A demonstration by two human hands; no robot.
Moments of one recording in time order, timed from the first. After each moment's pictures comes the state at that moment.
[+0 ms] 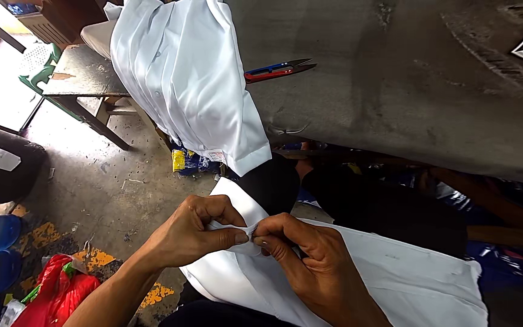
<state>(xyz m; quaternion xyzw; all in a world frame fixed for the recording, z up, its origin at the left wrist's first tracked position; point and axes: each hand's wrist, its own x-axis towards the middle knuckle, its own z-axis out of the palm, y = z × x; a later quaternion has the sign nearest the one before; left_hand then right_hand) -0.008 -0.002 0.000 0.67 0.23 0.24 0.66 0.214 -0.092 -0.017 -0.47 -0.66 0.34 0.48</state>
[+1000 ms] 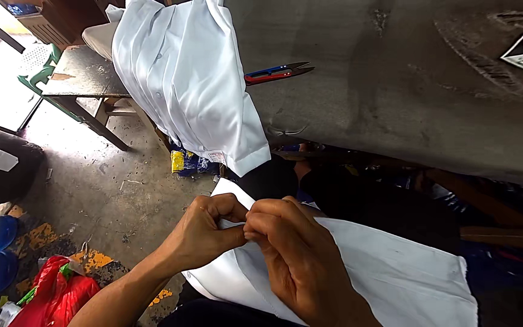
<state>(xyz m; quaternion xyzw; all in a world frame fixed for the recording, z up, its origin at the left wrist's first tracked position) 0.011 -0.013 -0.004 0.67 0.28 0.29 0.62 0.195 -0.082 0.003 -0.47 -0.74 0.14 0.45</state>
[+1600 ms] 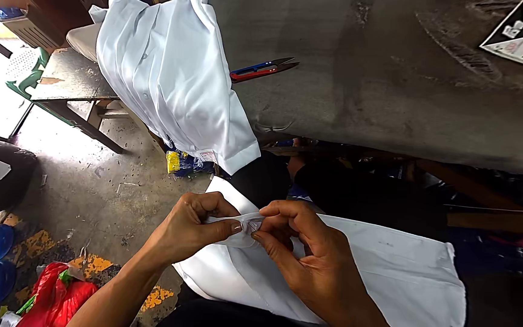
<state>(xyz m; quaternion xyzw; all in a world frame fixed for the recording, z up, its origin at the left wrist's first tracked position) 0.001 -0.004 -0.008 0.64 0.26 0.26 0.68 0.216 -0.101 -0.016 -0.52 -0.62 0.32 0.49</state>
